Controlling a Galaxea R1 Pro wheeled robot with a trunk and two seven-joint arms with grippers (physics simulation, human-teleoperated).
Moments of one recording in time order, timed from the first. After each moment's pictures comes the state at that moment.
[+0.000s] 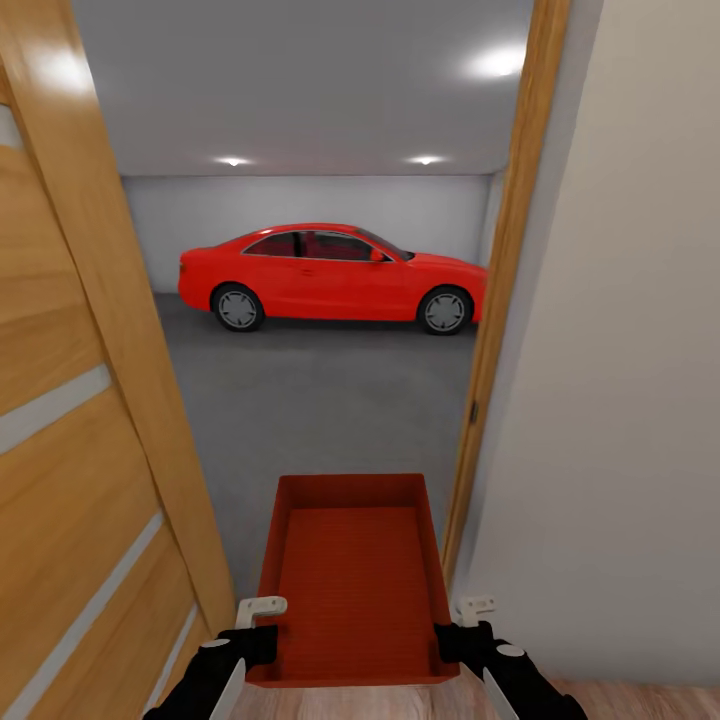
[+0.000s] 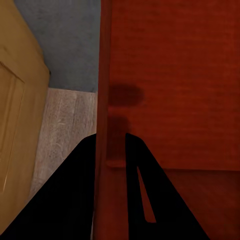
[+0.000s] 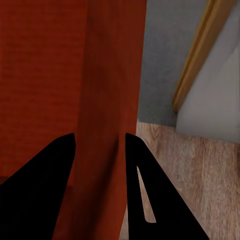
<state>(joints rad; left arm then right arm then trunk) -0.33 -0.07 -0.02 -0.78 0.07 0.40 0.09 -0.44 0.02 0.06 -0.48 -0.02 0.11 0.13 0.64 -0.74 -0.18</state>
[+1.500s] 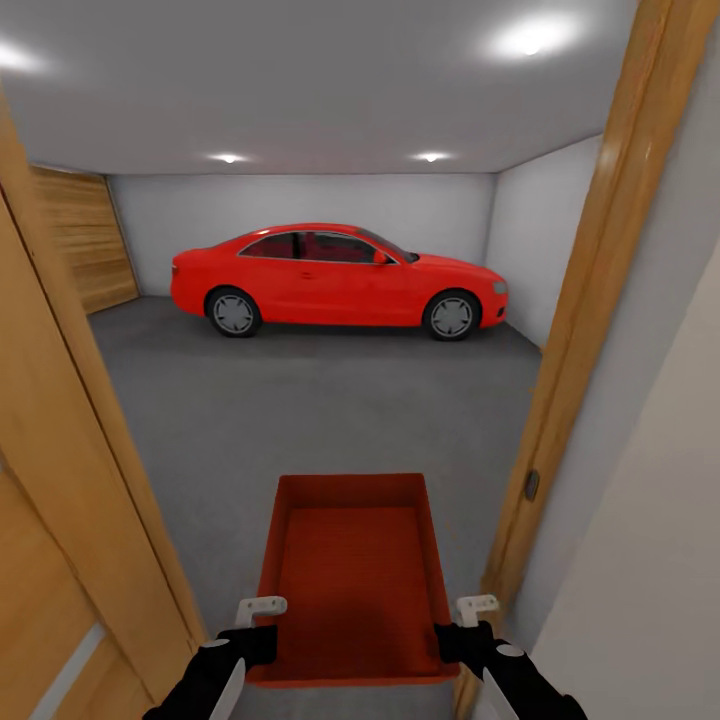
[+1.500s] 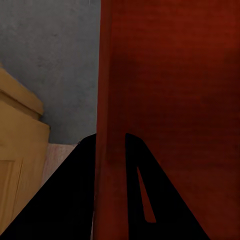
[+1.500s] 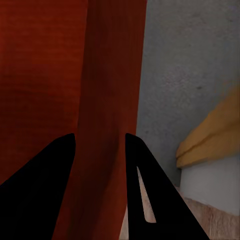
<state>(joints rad) -0.33 -0.07 -0.02 -0.78 0.07 0.40 0.09 -0.44 0.02 0.06 -0.48 -0.02 0.11 0.13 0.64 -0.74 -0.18</state>
